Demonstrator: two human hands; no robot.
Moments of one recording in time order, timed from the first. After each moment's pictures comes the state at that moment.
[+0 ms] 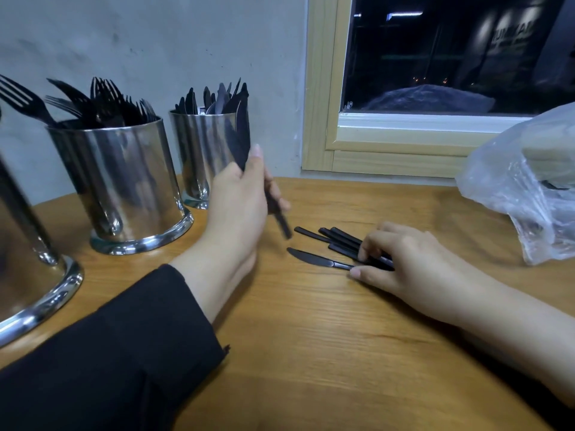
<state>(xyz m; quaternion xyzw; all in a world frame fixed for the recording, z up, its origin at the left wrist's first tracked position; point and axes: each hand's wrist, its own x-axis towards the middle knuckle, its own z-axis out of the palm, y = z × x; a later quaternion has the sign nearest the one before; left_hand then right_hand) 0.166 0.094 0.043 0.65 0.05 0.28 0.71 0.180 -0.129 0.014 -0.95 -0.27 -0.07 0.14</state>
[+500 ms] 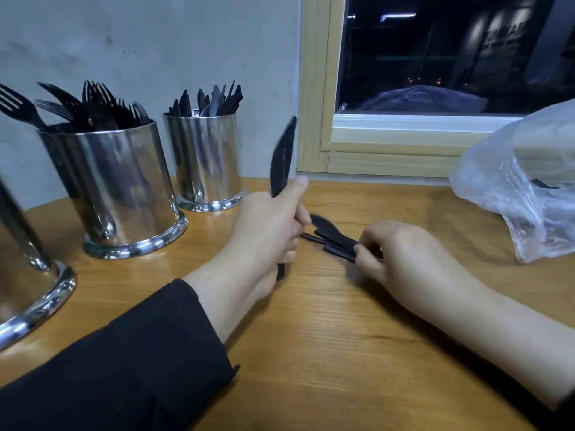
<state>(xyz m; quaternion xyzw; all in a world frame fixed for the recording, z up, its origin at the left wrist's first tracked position) 0.154 0.070 0.034 0.67 0.05 0.11 0.73 0.179 -0.120 0.012 -0.93 -0.27 -0.18 0.16</state>
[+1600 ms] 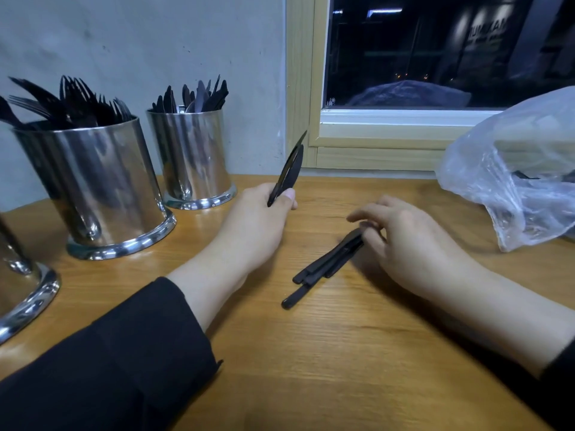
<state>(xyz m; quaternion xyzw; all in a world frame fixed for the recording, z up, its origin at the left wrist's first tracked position) 0.163 0.081 0.029 0.84 0.01 0.17 0.52 0.191 -0.136 0.010 -0.93 -0.24 -0.20 0.19</state>
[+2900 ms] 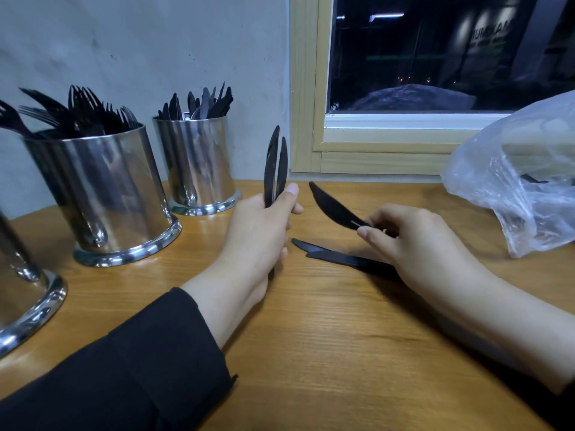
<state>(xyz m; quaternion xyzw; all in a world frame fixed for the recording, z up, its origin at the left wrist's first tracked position) 0.165 0.074 0.021 0.69 0.06 0.17 0.70 0.182 -0.132 0.018 -0.92 -0.18 -0.18 0.31</state>
